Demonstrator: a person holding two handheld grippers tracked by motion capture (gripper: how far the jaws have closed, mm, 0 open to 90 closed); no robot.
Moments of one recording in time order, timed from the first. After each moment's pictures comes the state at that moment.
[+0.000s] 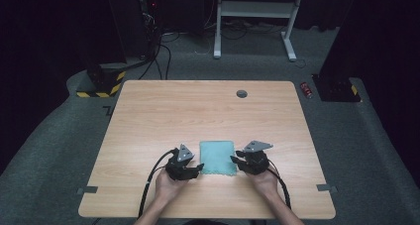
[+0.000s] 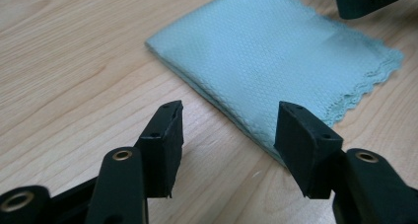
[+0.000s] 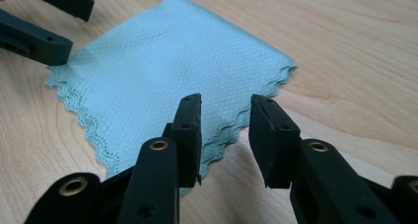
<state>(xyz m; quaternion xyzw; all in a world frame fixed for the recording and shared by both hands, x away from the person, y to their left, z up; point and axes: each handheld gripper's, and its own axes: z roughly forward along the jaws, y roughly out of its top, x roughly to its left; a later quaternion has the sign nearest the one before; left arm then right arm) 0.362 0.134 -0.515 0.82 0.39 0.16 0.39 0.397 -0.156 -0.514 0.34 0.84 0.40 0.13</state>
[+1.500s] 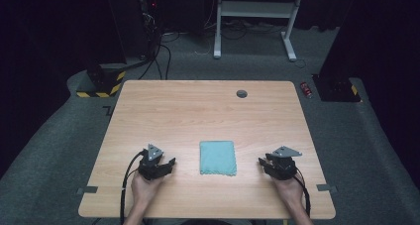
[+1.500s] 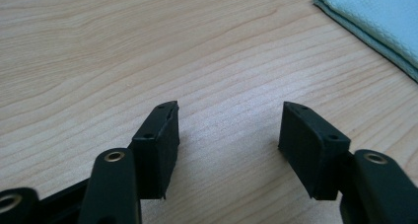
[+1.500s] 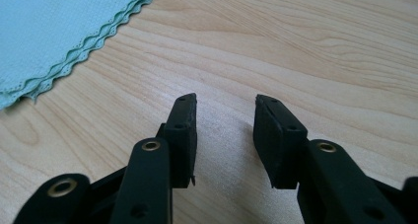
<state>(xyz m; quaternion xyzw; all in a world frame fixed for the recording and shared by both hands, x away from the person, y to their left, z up) 0.357 0.209 -0.527 0.76 0.49 0.23 0.35 0.381 -0.232 -0.522 0.42 0.81 0.35 0.20</state>
